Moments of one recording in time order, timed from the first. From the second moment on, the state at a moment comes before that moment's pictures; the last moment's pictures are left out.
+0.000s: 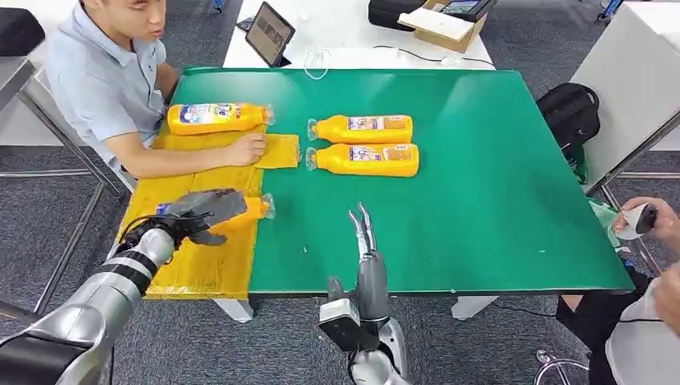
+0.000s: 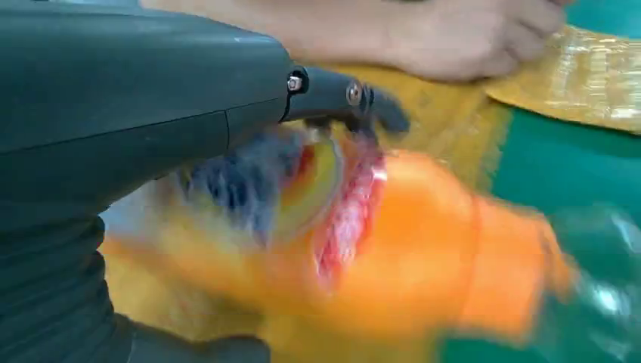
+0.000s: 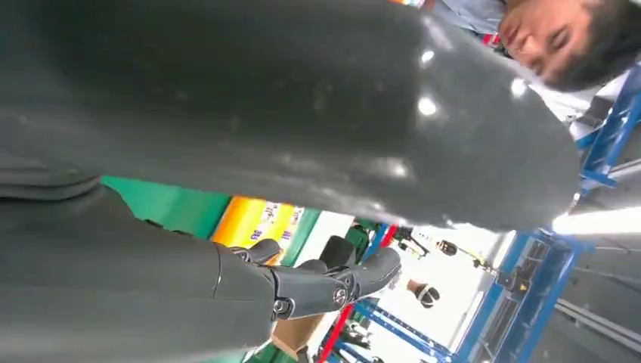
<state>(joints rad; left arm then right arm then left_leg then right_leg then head) -0.75 0.07 -0.33 -0.54 -0.76 -0.13 -0.23 -0.09 0.24 0.40 -1.19 0.36 -0.70 -0.70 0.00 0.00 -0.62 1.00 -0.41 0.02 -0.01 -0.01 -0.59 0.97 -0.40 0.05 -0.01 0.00</state>
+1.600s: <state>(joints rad) 0.04 -0.09 -0.16 -1.75 0.00 0.33 -0.54 -0.54 0.00 0.08 -0.58 1.10 -0.54 -0.36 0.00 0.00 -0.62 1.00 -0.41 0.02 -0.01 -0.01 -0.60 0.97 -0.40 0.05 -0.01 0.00</state>
